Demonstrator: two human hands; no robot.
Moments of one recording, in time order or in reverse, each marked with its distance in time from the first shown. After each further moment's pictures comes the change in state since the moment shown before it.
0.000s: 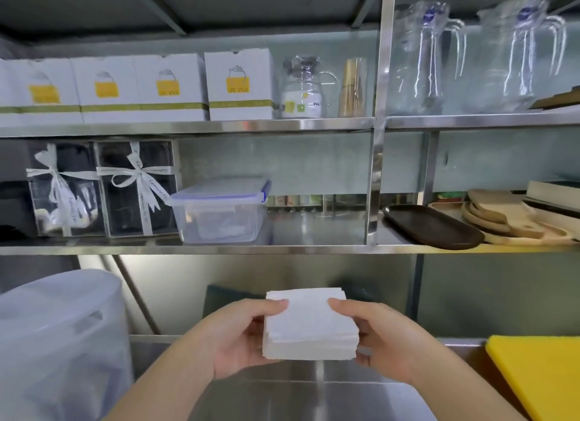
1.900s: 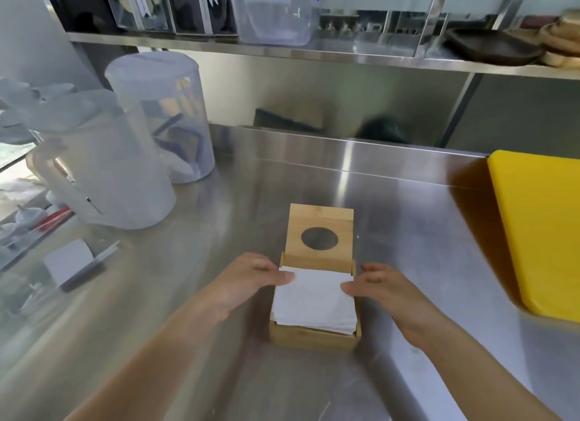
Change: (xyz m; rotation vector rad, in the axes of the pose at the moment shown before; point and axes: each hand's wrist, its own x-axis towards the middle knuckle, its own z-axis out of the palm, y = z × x) left_hand -0.195 -0.245 -0.006 0.409 0.141 -0.089; right_hand -0.188 0.223 -0.003 -0.371 -0.087 0.136
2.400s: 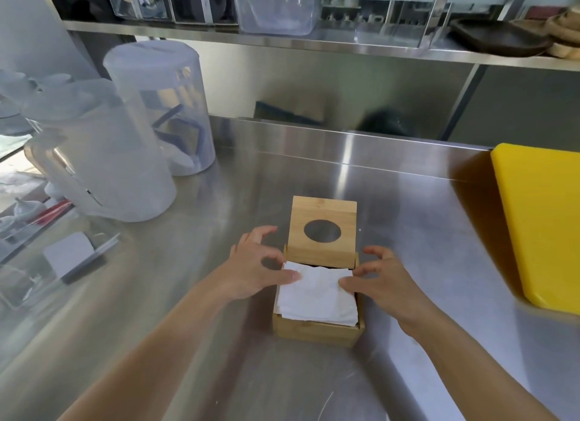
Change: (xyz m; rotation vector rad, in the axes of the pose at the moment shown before) left_hand 0.009 -0.003 -0.002 0.449 0.055 0.213; right_hand 0.011 0.008 0.009 -0.343 0.161 -0.117
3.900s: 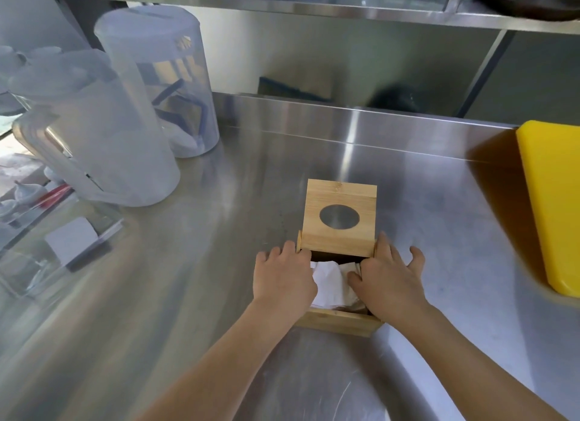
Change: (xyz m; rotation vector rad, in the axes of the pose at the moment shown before) left_hand 0.001 0.008 0.056 0.694 0.213 -0.045; right_hand 0.006 -0.006 0.037 -0.953 0.070 -0.050
